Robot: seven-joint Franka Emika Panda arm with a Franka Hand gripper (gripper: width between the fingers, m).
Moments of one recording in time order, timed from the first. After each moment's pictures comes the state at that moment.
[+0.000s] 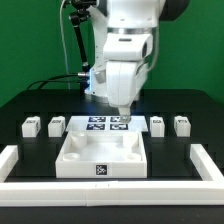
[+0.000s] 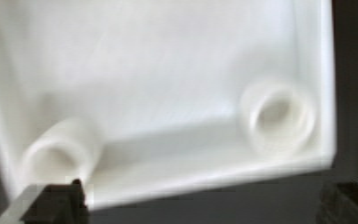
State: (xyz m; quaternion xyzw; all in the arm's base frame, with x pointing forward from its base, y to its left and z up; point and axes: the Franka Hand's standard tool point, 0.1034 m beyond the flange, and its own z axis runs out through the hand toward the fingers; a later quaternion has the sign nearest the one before) arm 0.480 0.007 0.074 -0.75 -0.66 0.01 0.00
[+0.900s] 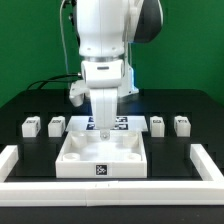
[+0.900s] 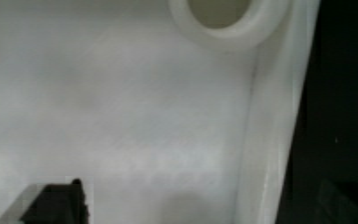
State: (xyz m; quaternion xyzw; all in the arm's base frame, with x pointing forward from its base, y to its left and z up) arm 0.447 -0.029 0.028 -0.69 -0.72 0.02 0.03
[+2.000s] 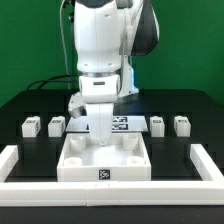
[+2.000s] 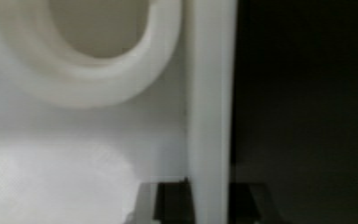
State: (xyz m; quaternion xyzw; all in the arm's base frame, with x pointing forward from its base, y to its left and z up) arm 0.444 -0.032 0.009 -0.71 -0.71 0.01 0.03
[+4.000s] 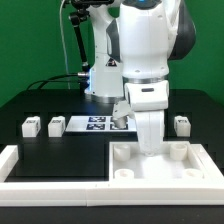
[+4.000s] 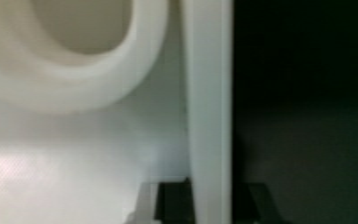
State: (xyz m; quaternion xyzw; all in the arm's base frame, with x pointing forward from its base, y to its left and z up) arm 0.495 0.065 0.004 -0.72 -0.69 -0.02 0.03
